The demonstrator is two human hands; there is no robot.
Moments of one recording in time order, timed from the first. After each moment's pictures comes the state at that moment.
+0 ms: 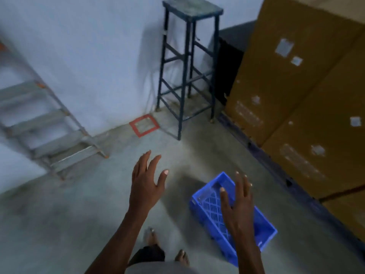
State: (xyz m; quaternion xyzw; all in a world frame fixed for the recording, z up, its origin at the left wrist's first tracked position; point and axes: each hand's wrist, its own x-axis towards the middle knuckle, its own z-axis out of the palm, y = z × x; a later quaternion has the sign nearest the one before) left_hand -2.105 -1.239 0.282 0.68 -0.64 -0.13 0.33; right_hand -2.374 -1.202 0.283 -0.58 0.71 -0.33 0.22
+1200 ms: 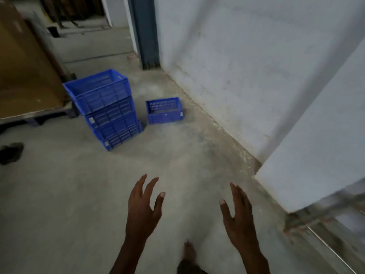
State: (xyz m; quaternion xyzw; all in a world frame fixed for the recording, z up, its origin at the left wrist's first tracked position) left_hand -1.435 -0.568 0.275 0.91 0.11 0.16 0.35; right_hand -1.407 -0.844 0.268 -0.92 0.02 -0.03 0.39
